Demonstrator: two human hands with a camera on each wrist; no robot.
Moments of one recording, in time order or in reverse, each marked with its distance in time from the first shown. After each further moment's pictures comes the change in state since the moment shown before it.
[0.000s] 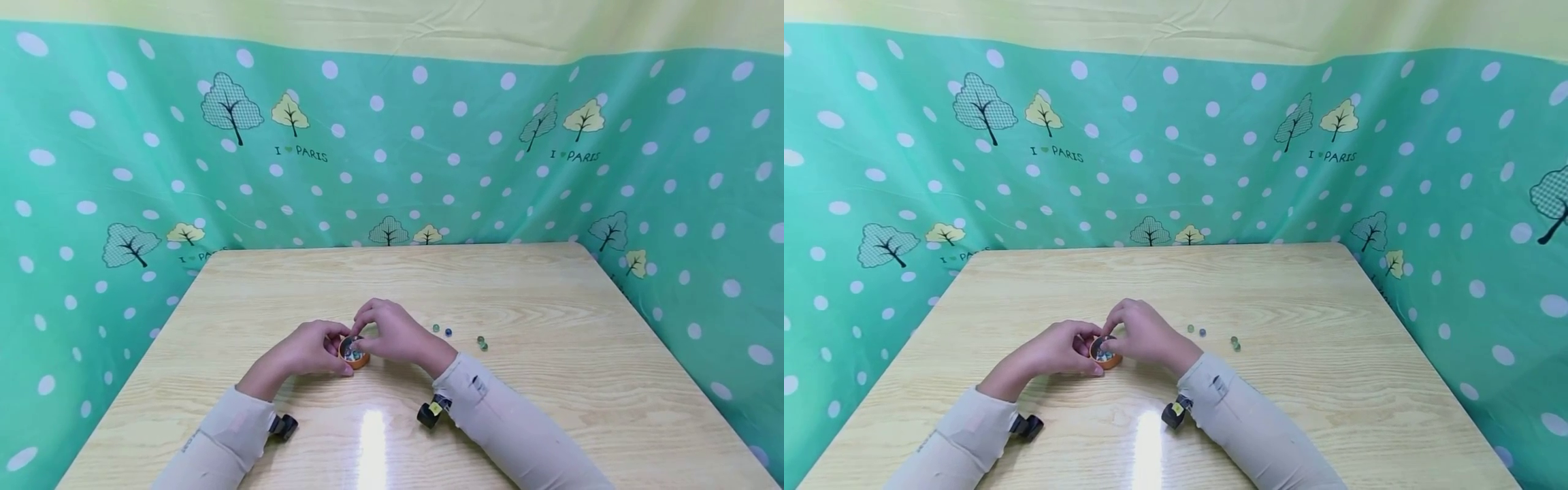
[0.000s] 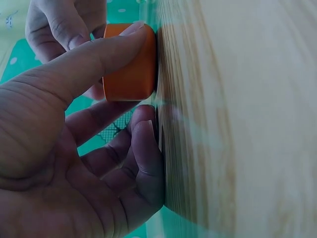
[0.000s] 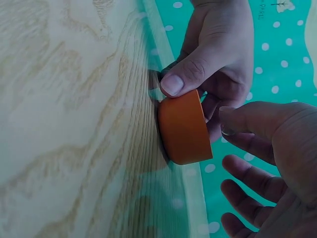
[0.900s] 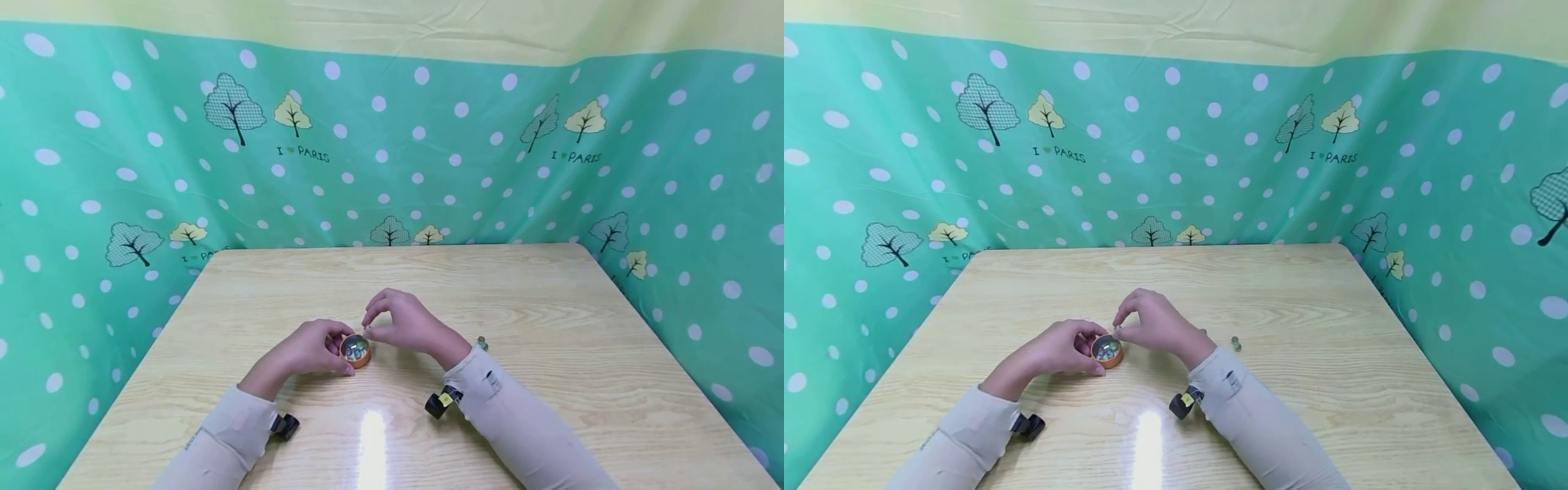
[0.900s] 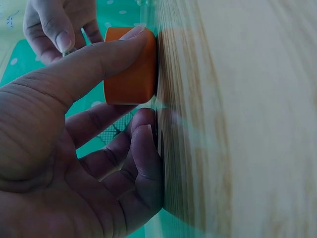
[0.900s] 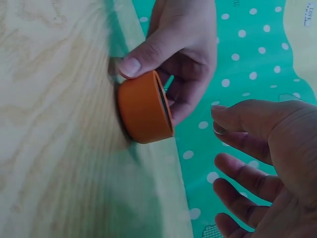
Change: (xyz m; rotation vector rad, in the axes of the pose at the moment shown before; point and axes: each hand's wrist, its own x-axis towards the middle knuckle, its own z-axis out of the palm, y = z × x) left_hand 0.000 0.001 0.001 -0.002 0.020 -0.001; right_hand -0.003 0.008 -0.021 0.047 0.042 0.031
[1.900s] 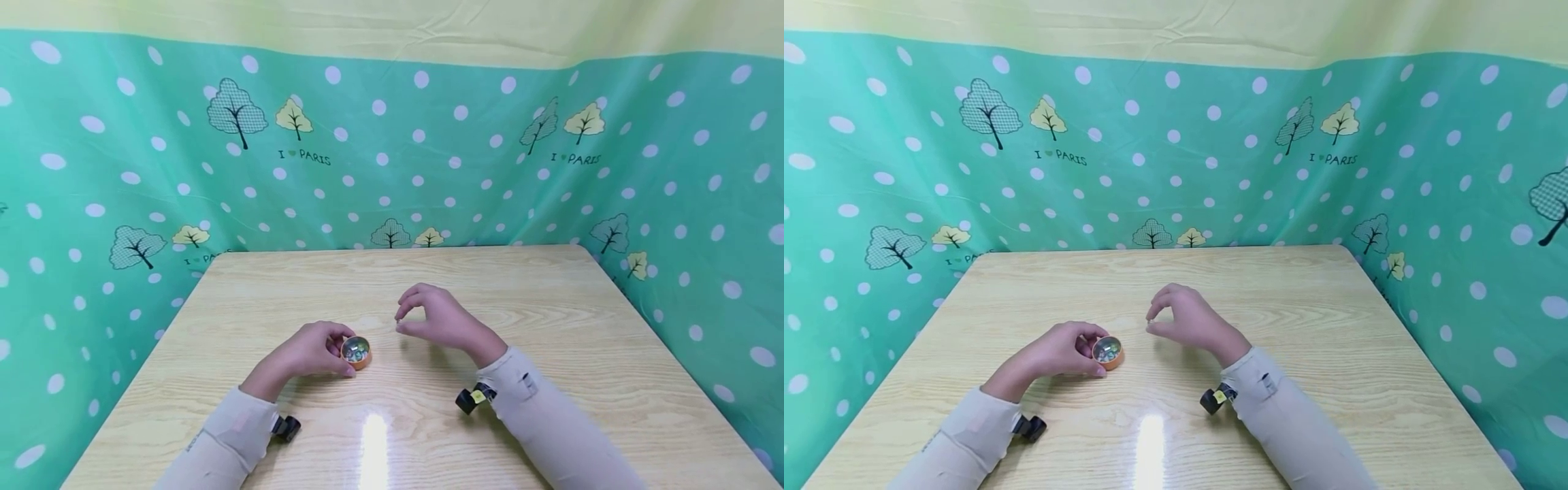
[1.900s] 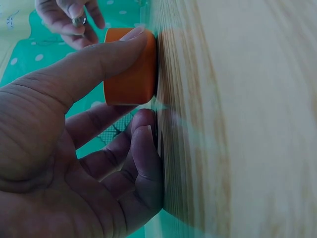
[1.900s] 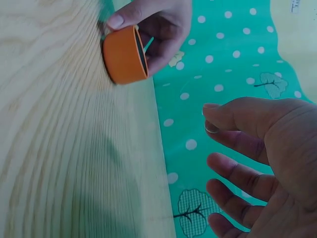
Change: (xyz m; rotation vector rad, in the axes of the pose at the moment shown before) left_hand -0.004 0.001 0.001 -0.002 0.019 -0.008; right_hand -0.026 0.023 -0.037 -0.058 0.069 0.048
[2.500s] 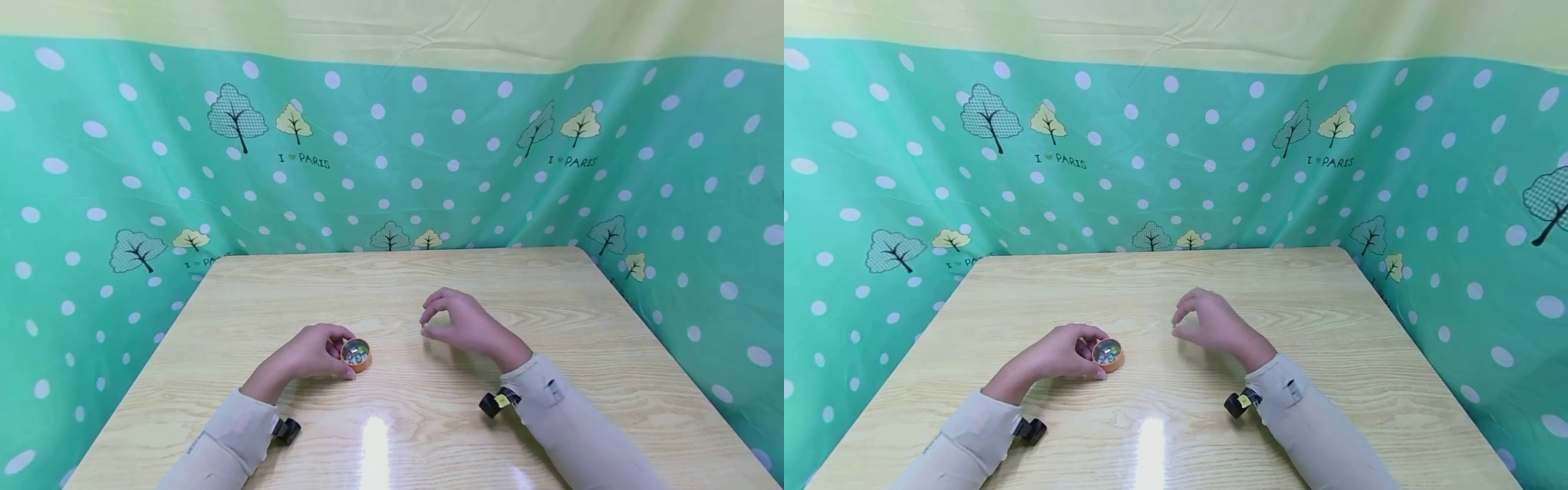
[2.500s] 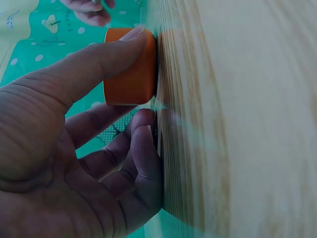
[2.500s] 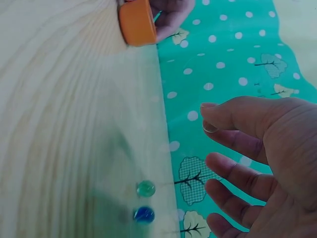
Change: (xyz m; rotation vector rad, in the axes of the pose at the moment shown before) left_hand -0.001 0.002 0.002 -0.016 0.000 -0.001; right_hand -0.027 0.031 -0.019 -0.041 0.018 0.044
